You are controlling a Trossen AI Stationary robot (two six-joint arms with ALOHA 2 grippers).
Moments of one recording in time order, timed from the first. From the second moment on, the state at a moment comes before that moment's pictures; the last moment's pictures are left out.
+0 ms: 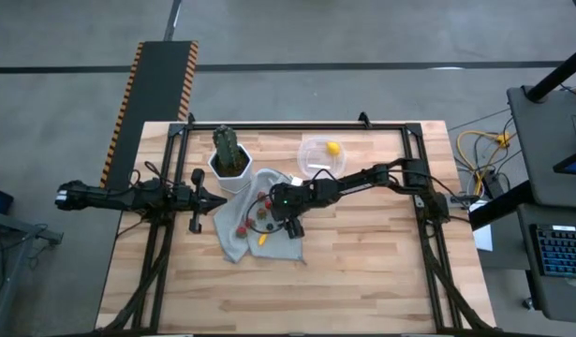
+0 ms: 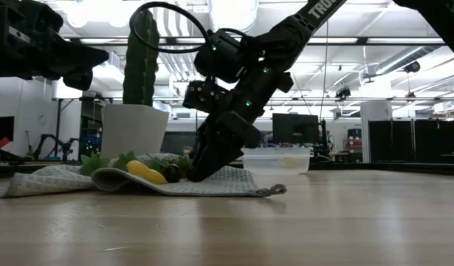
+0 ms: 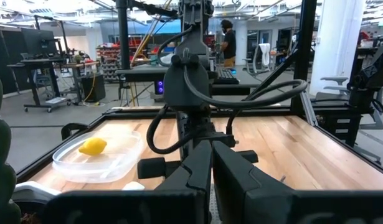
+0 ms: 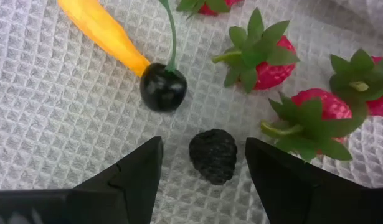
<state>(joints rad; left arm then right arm) -0.10 0.16 0.01 0.18 -0.12 0.03 -0.02 2.15 1.38 -0.18 -0.14 -0.27</state>
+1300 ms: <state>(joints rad) -0.10 0.16 0.01 0.17 -0.12 0.03 -0.02 2.13 1.38 -0.18 -0.13 -0.26</state>
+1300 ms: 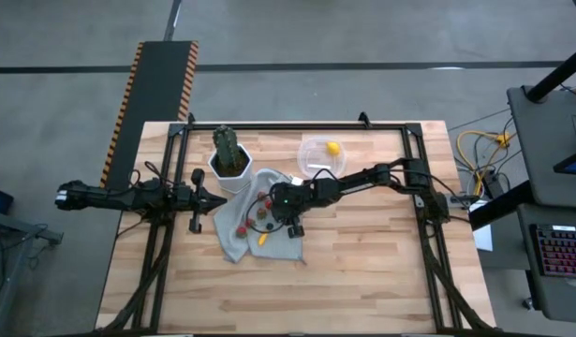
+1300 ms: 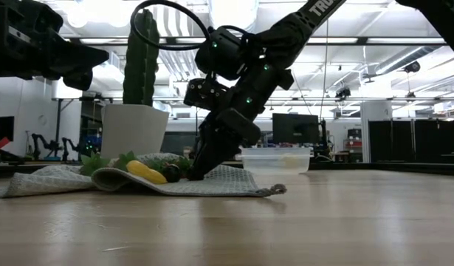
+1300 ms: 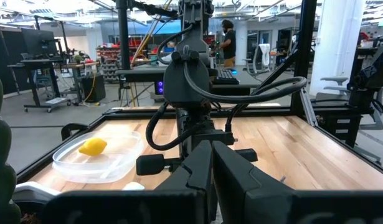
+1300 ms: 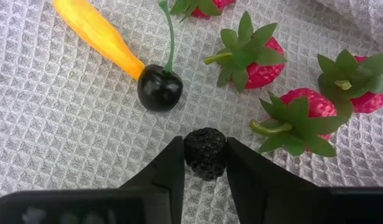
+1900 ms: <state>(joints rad) -0.10 0.16 0.01 0.17 -0.12 0.03 -0.02 2.11 1.38 -0.19 -0.13 -0.24</state>
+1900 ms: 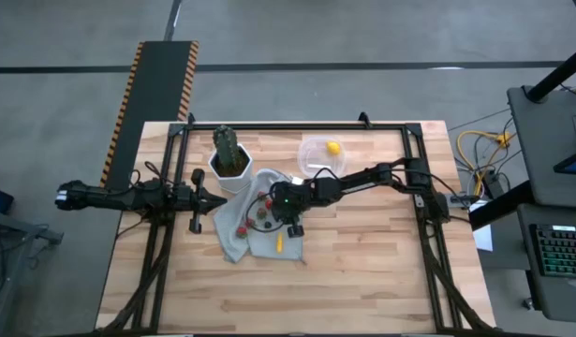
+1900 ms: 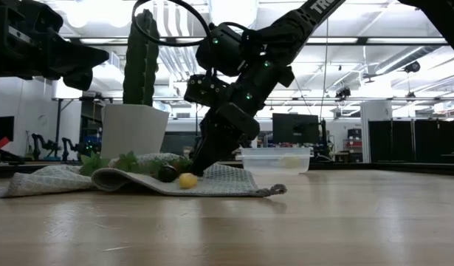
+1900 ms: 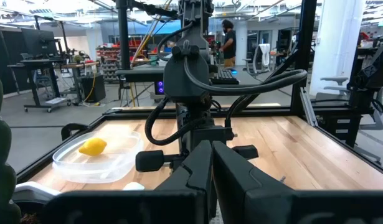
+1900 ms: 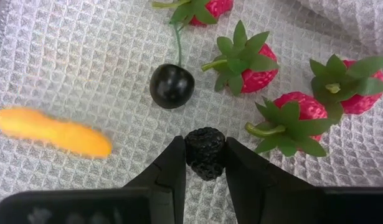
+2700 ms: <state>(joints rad) -0.10 0.16 0.01 0.18 -0.12 0.03 -0.15 1.78 1.38 -0.40 0.12 -0.37</state>
